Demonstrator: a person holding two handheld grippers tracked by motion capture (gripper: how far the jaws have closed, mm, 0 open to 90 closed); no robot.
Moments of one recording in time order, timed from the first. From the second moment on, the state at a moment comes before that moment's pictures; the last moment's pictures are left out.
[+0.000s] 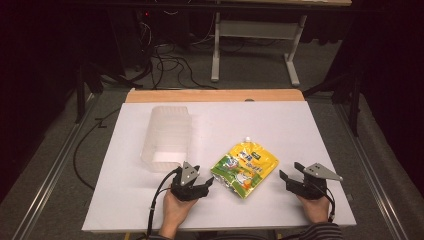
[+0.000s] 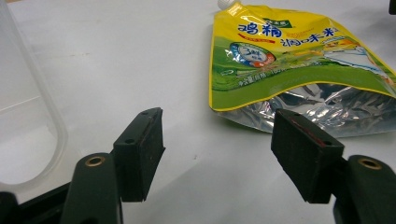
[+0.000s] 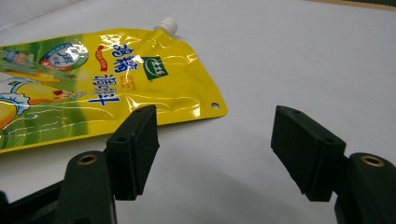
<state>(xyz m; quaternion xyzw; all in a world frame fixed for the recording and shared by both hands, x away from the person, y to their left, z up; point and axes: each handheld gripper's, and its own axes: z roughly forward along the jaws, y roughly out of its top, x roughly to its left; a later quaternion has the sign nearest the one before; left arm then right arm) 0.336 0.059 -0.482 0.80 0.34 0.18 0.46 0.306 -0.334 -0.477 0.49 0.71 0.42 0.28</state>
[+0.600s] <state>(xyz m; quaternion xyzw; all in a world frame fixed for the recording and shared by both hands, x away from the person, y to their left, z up) 0.337 0.058 -0.482 0.80 0.34 0.17 0.46 0.304 -0.332 -0.477 0.48 0.72 0.41 0.29</state>
